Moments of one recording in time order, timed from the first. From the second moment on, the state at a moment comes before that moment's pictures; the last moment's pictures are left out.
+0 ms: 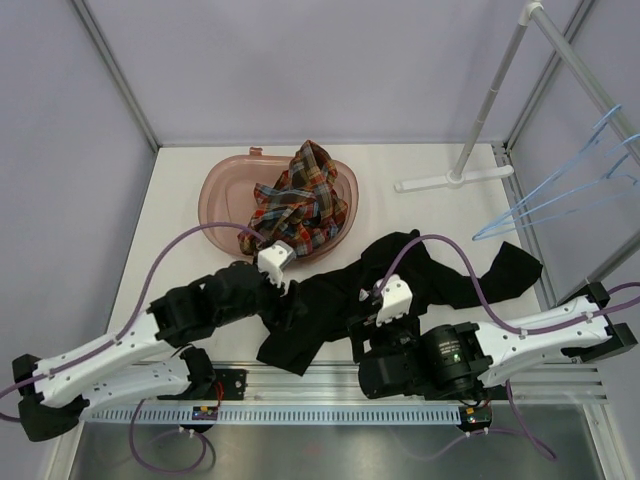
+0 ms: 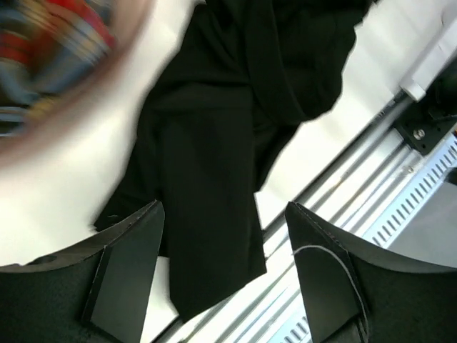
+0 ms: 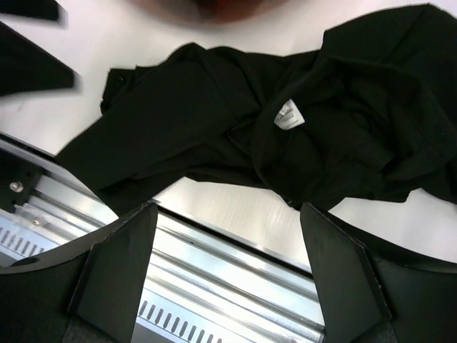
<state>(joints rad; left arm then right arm) -1.05 0.75 0.83 -0.65 -0.14 -0.36 1.79 1.12 1.08 -1.11 1.00 1.19</state>
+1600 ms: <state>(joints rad) -0.97 1.17 1.20 -0.35 -0.11 -0.19 1.80 0.97 1.00 -1.15 1.03 1.20</state>
